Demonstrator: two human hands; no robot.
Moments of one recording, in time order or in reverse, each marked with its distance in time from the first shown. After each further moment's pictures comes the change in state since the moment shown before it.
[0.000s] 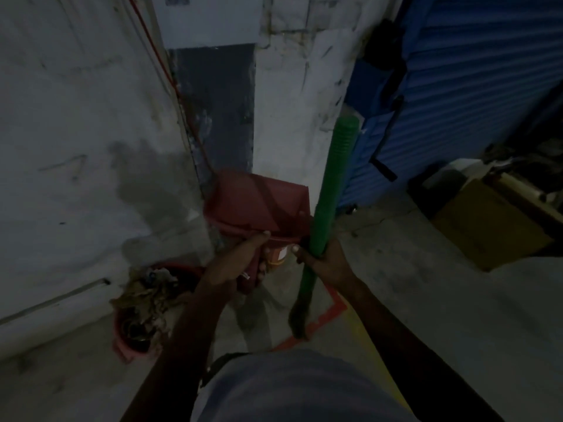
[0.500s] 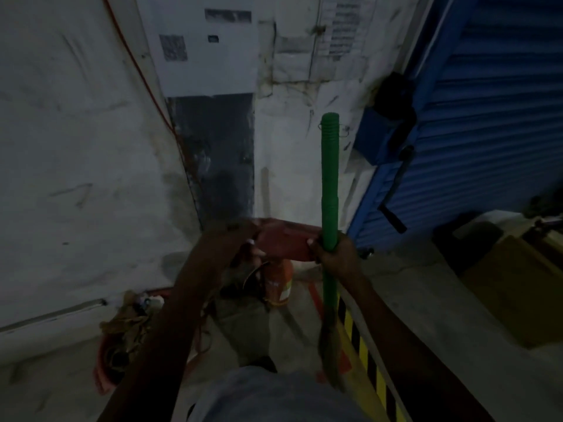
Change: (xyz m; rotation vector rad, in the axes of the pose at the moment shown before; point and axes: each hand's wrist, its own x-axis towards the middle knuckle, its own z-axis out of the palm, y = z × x) left_hand 0.021 0.102 0.054 0.097 0.243 0.273; right_hand 0.134 0.026 -0.093 -0.116 0.093 0.007
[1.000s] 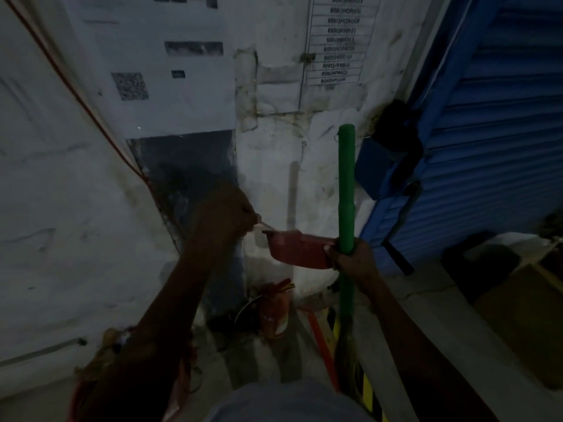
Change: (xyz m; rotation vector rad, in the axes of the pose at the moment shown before) left_hand 0.133 0.107 0.021 0.813 0.145 0.504; right_hand 0.144 0.029 -0.043 0.027 -0.017 0.119
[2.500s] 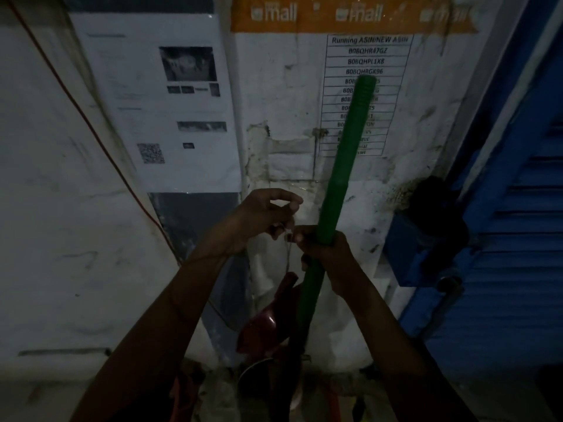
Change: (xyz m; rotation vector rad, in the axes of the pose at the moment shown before) left_hand 0.112 0.090 -0.004 -0.759 0.046 -0.050; right_hand 0.106 -0.149 -0.014 0.589 -0.578 -0.182
